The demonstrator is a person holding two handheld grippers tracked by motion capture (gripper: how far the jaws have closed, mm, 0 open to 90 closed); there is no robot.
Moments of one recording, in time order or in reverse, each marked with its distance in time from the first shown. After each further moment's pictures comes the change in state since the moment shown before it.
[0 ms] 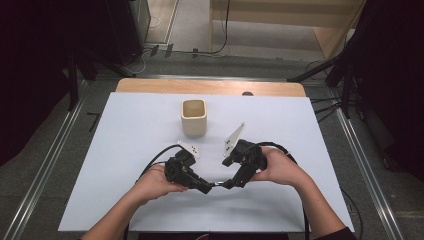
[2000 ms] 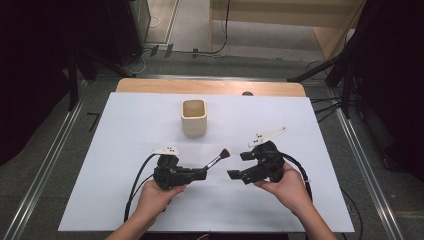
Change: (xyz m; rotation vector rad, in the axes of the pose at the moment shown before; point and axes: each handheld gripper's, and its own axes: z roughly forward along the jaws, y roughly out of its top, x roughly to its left) left arm -0.011 -0.040 -0.006 -0.483 0.184 -0.216; right arm 0.029 -0.043 -0.024 -0.346 -0.233 0.463
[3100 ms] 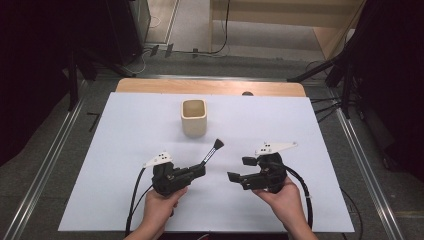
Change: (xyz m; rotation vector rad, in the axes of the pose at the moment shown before) left arm -0.013 -0.021 -0.002 -0.252 0.083 0.005; right arm 0.012 -0.026 0.002 -0.164 -0.045 0.106
